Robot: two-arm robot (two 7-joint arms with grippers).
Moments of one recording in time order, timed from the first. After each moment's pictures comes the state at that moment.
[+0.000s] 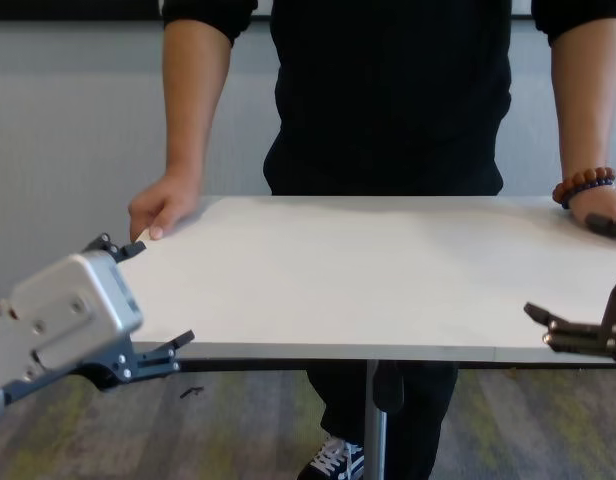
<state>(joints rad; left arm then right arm) -0.16 0.48 0.43 -1.37 0.53 -0.31 0.04 0.09 0.48 -0.30 -1.47 -0.39 -0.28 0.14</state>
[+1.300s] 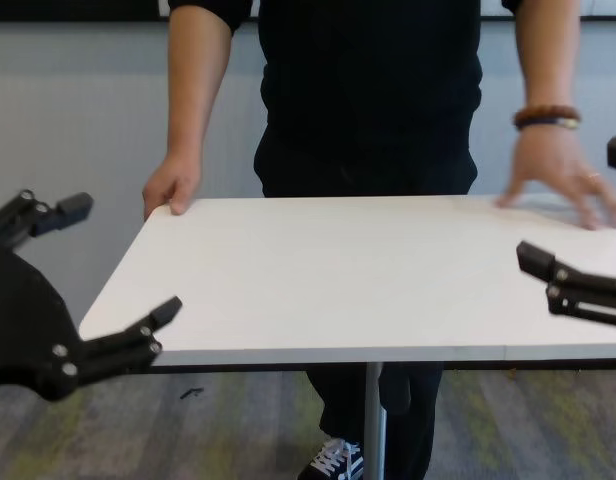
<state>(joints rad) 0.20 0.58 0.26 -1.78 0.29 -0.41 0.00 -0.18 0.50 -0.20 -1.82 -0.18 -0.36 0.24</state>
